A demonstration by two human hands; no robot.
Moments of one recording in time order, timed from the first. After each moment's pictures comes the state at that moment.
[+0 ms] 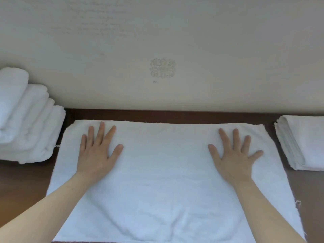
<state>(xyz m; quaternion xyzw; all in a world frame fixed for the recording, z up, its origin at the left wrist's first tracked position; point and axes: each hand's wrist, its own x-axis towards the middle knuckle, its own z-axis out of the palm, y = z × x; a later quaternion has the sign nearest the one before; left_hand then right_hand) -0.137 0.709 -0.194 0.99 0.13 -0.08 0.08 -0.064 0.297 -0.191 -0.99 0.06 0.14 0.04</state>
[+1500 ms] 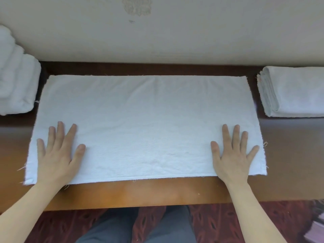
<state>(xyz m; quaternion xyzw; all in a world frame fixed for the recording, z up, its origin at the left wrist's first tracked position) -0.291 0.715 -0.191 0.97 0.17 -0.14 0.08 -0.214 0.237 -0.187 -0.99 0.08 0.12 0.07</state>
